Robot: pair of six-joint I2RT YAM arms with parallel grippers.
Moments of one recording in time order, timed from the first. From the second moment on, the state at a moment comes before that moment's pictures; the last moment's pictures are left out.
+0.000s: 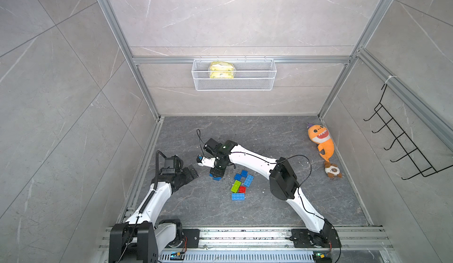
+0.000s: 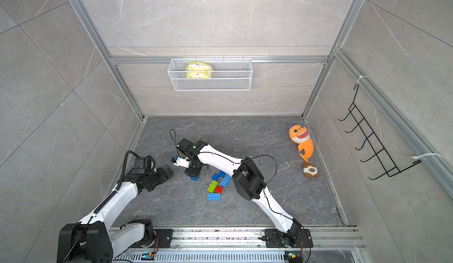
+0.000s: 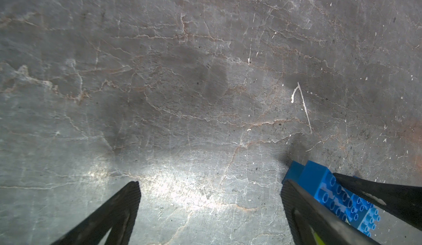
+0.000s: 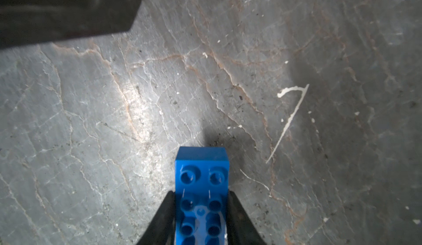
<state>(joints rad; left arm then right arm) -0.01 1.10 0.55 -0.49 0.17 -0.53 0.95 2.43 2.21 -1.08 -0.14 -0.38</state>
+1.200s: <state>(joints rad) -0.01 1.11 0.55 -0.49 0.20 -0.53 0.93 2.29 1.92 -0.86 -0.17 -0.31</state>
